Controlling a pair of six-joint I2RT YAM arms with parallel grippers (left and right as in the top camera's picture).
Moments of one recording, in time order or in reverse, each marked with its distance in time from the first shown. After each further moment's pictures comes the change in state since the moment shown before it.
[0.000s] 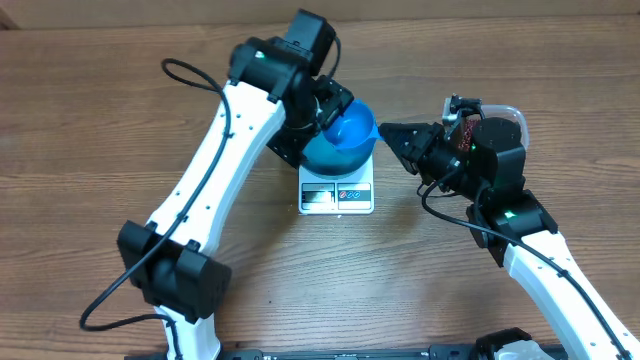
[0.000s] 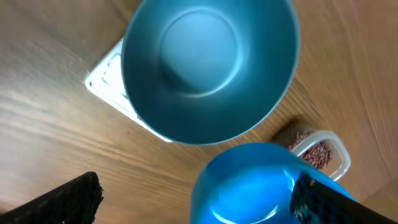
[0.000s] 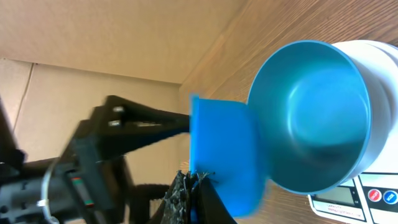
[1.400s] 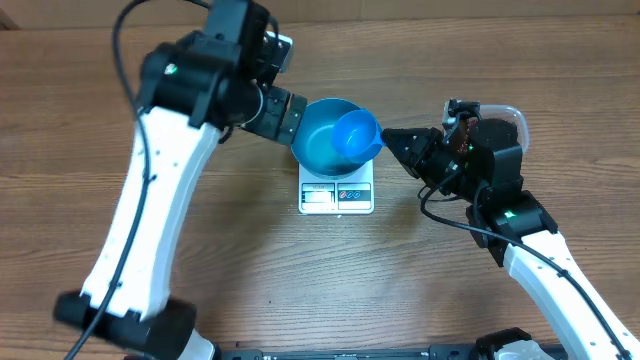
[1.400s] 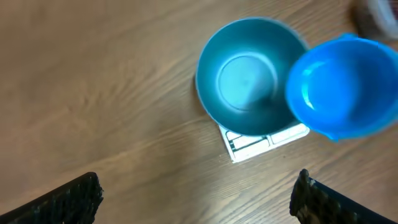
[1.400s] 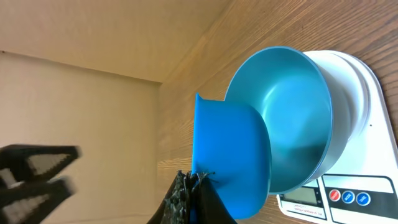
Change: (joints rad) left arm 0.111 -0.219 0.010 -0.044 -0.141 1.358; right arm 0.000 0.001 0.000 -0.066 0.032 -0.114
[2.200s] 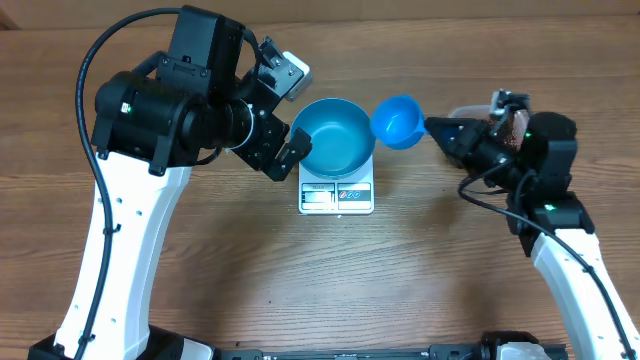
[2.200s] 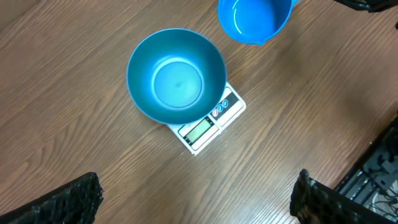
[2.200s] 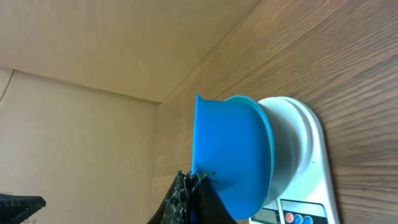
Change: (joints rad) left arm 0.000 -0.122 0.005 -0.074 0.268 0.256; right arm -0.289 -0.001 0.000 -0.019 -0.215 -0.150
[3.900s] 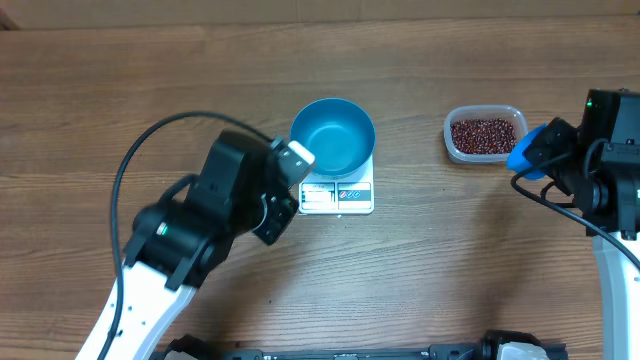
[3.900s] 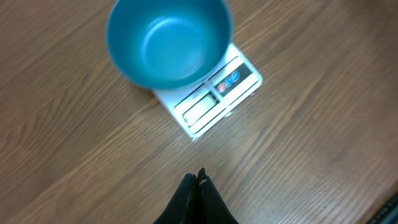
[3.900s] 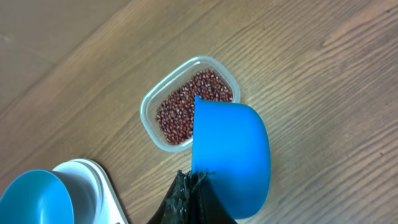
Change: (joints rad) left arm -0.152 -0.481 -0.860 0.495 -0.215 -0.127; right arm -0.085 -0.018 0.560 -1.027 0.809 -0.345
